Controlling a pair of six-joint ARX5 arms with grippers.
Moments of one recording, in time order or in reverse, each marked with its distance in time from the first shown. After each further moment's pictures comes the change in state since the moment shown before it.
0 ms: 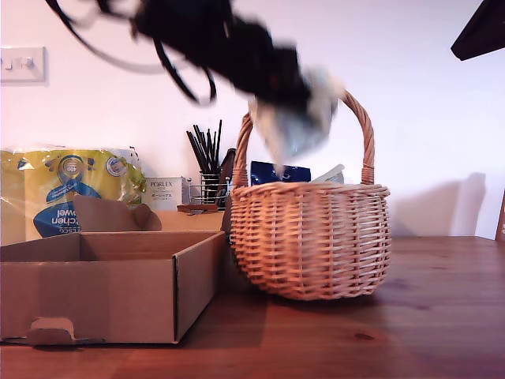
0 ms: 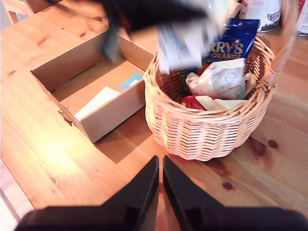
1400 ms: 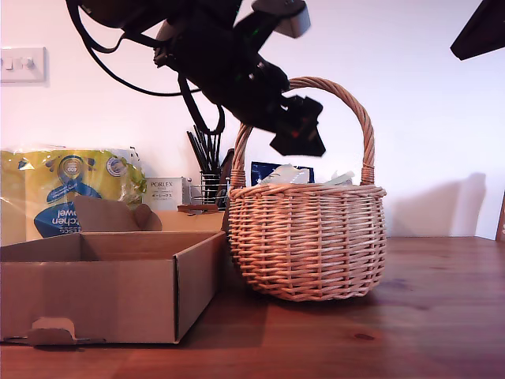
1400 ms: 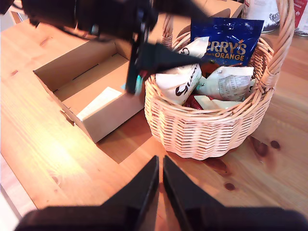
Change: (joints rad) left arm -0.072 0.037 0.002 -0.092 -0.208 0.051; right arm 0.000 0.000 0.000 0.000 -0.006 0.000
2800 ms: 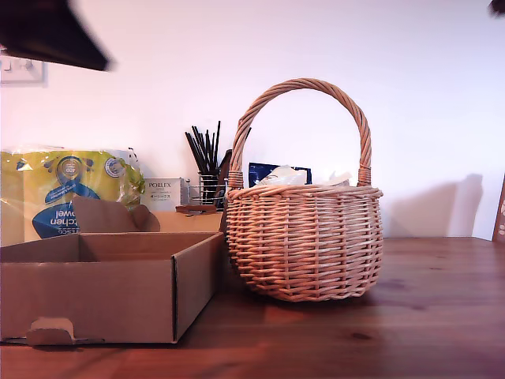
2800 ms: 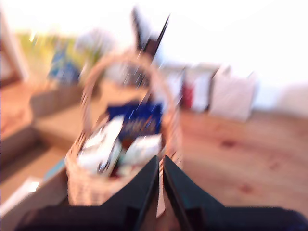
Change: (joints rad) left arm 0.396 -0.927 -0.578 -0.174 0.153 -0.440; right arm 0.000 -0.241 -0.179 0.357 0.338 0.131
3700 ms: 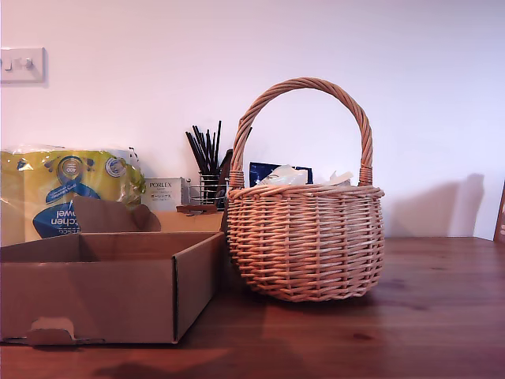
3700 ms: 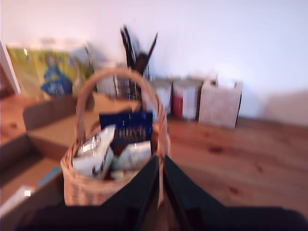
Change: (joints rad) left arm 0.116 -0.401 -0.094 -0.296 0.010 -0.055; right arm 0.000 -0.087 0.000 -0.105 0.023 -0.002
